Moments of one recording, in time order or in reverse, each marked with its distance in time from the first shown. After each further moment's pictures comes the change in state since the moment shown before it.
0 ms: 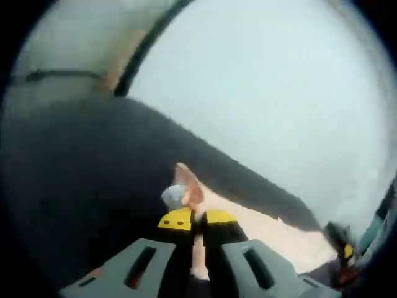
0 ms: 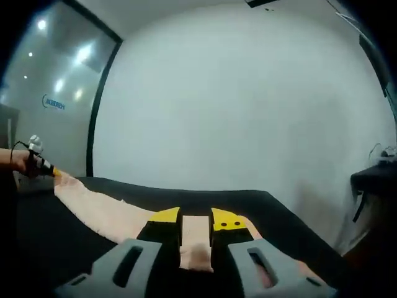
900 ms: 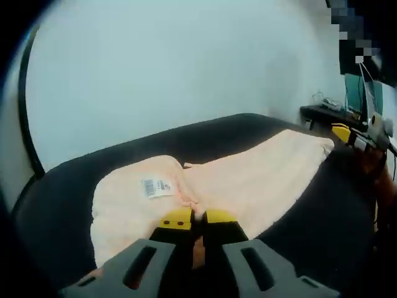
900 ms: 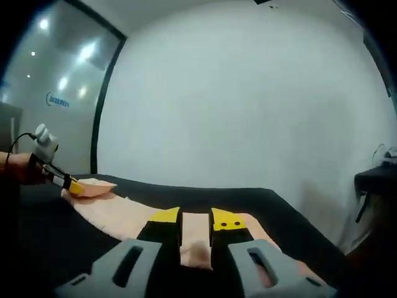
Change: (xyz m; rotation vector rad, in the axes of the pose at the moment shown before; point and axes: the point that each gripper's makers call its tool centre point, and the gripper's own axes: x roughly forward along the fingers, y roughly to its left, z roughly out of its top) left arm 0.021 -0.184 -0.118 0.630 0.192 -0.254; right arm 0.001 0.003 -0.003 -0.004 0.015 0.013
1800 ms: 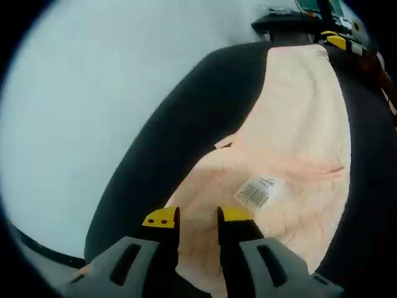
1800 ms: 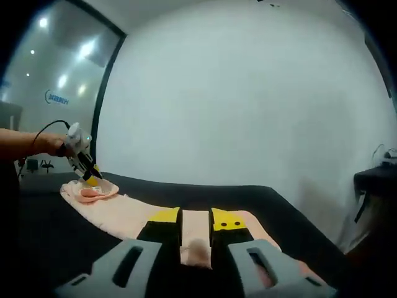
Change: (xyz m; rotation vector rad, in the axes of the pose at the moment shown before) left arm 0.078 0.087 0.008 0.550 0.335 -0.154; right arm 0.001 -0.004 -0.004 -0.002 0.022 -0.014
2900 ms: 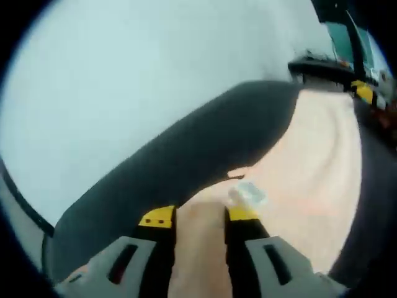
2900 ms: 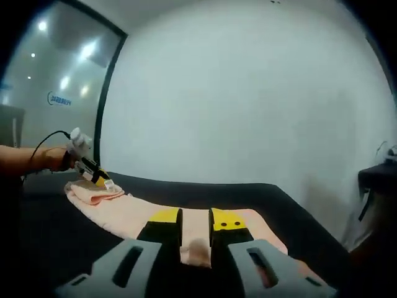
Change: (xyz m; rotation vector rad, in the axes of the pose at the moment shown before) left arm -0.039 -0.002 0.025 -0.278 -0.316 0.135; right arm 0.000 0.004 -0.002 0.014 0.011 0.016
